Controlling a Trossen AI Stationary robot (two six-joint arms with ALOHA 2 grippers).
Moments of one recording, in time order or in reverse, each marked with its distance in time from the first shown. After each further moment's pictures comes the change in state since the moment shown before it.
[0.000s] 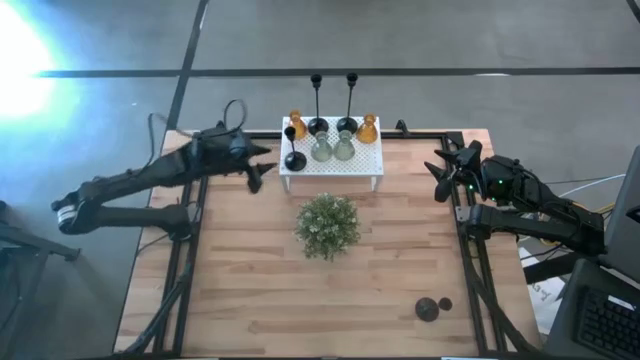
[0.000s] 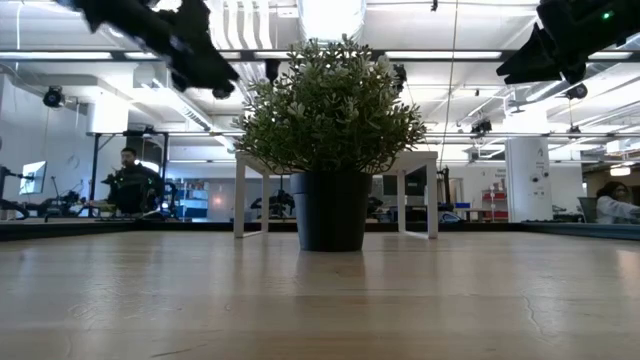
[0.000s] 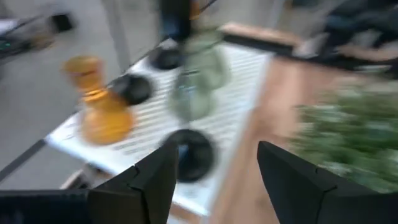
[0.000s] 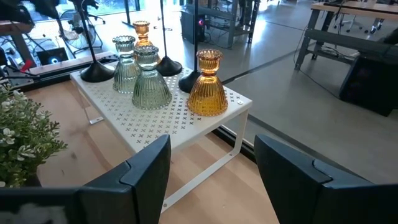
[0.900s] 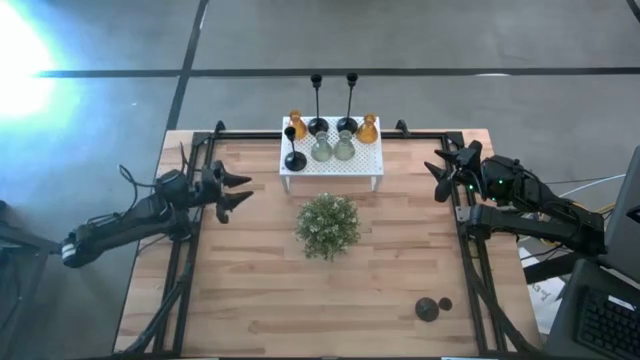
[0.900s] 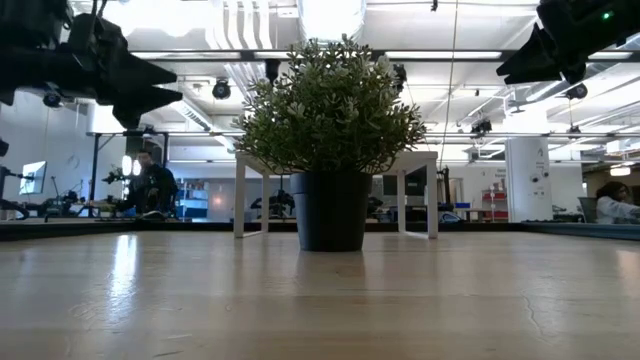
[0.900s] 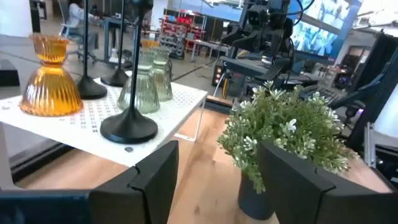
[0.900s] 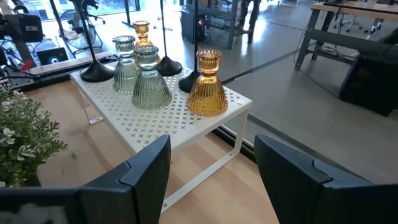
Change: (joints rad) left arm -0.016 -0.644 -0.631 0.301 0.180 -0.196; right arm 0.000 0.000 0.000 0.000 0.000 0.000
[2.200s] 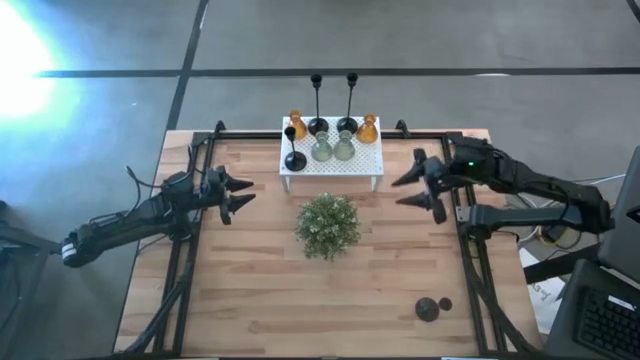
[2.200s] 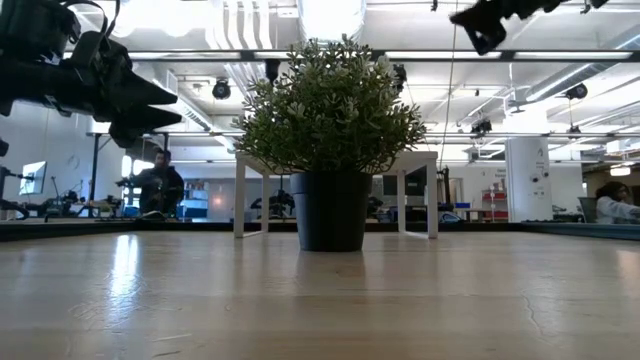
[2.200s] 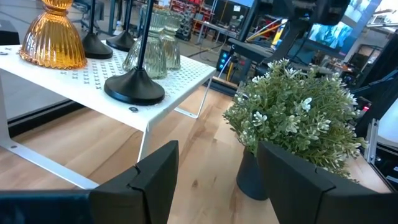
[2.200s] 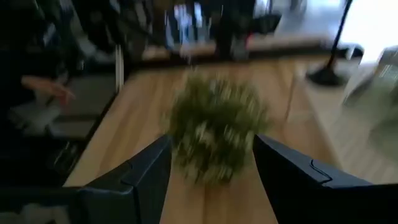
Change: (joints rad) left arm -0.002 0.001 -0.045 -0.036 -0.016 -0.085; right arm 0.055 0.442 0.248 0.141 -0.805 -0.072
